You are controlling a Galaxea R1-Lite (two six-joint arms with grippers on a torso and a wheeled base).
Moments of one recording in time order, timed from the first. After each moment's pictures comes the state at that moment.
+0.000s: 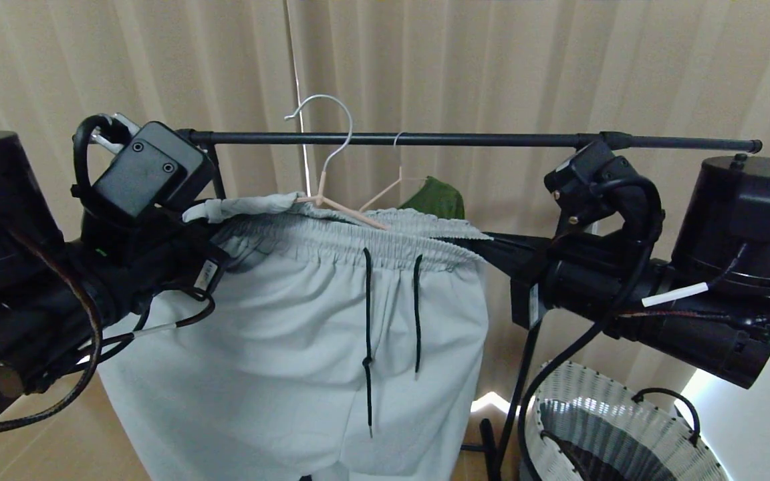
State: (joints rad) left arm -0.49 1.41 -0.74 -0.60 0.35 0.61; right arm 0.68 1.57 -0.82 -0.62 -0.06 -0.17
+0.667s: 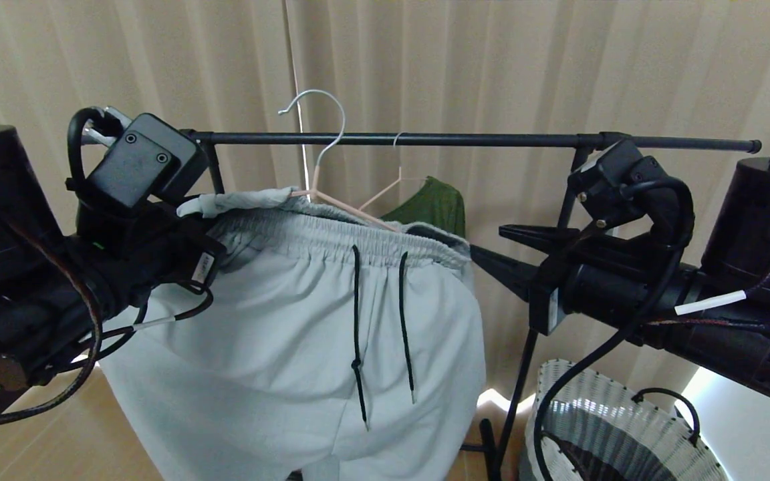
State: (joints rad) left arm -0.48 1.41 -0.76 -0.60 0.37 0.59; right arm 0.68 1.53 -0.79 -0.61 -0.06 -0.17
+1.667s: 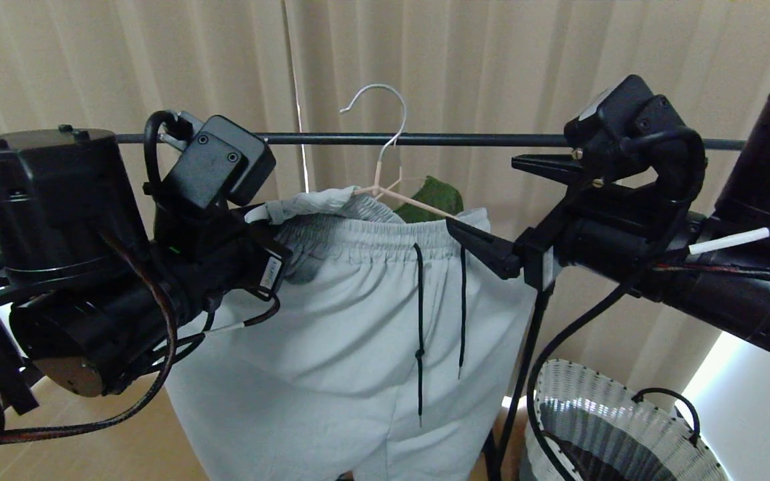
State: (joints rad) left arm -0.65 1.50 -0.82 -0.60 0.40 0.46; right arm 0.70 1.55 -0.93 -0.60 -0.07 -0.38
